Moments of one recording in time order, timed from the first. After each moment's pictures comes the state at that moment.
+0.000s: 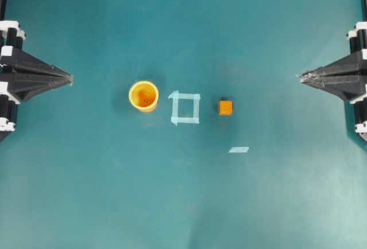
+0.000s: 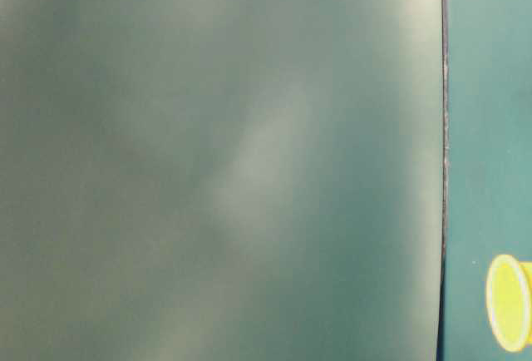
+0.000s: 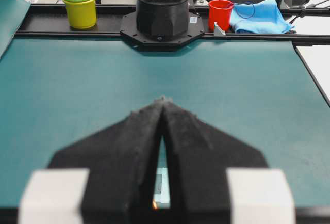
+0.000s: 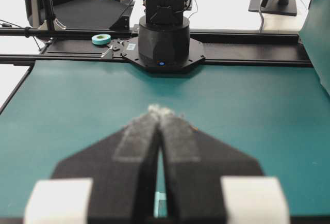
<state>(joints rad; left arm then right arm) 0.00 -0.96 1.17 0.00 -0.30 0.00 0.00 -0.97 1.17 0.00 -0.29 0.00</state>
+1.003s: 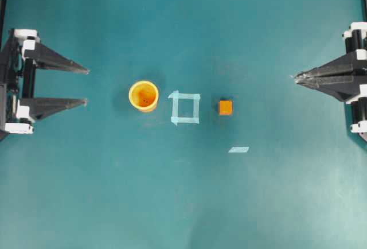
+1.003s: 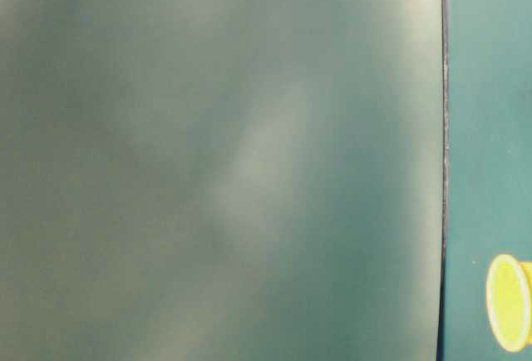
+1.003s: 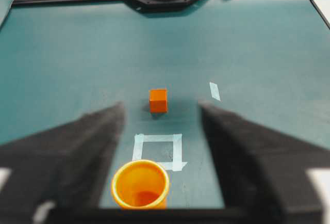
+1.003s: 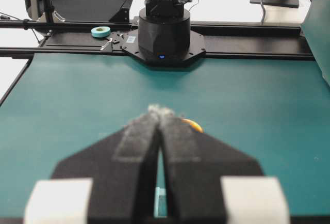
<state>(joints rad) 0.00 -0.83 1.20 0.01 -0.36 0.06 0.00 -0.93 1.16 0.00 -0.28 0.00</state>
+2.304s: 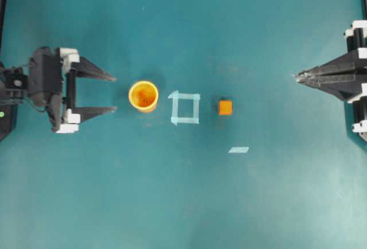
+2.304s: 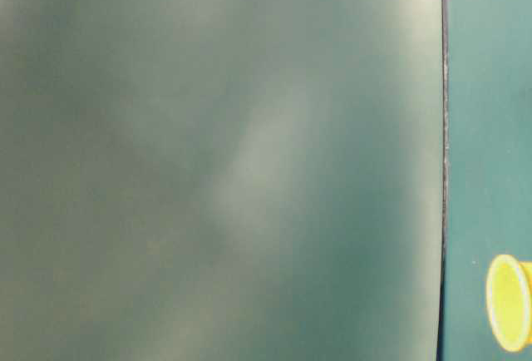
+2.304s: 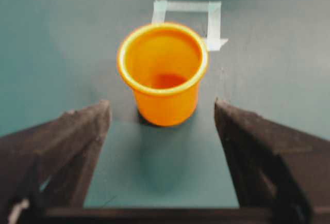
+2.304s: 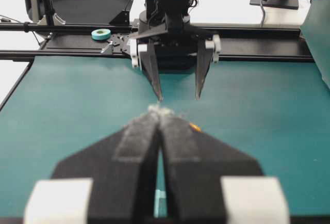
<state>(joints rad) 0.08 -0.21 1.27 0.01 -0.76 0.07 0.00 -0.94 1.14 0.00 -0.25 0.00</state>
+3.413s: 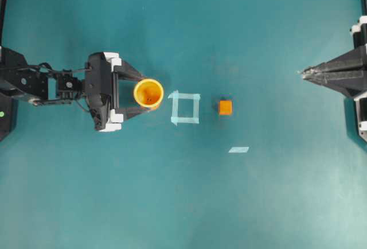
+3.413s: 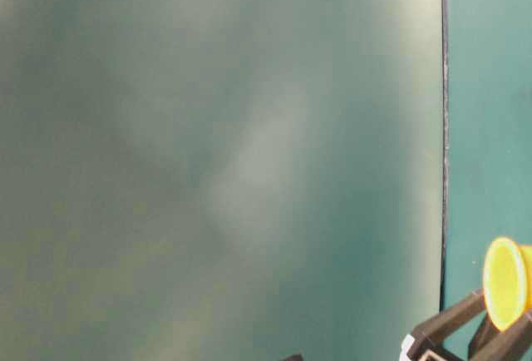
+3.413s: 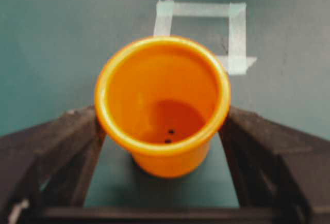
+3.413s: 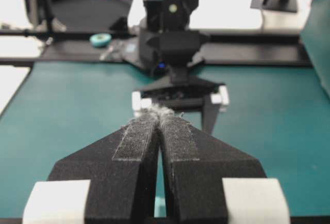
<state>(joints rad) 0.10 0.13 1.06 0.01 -0.85 0.08 0.00 -0.97 1.11 0.00 -0.20 0.01</state>
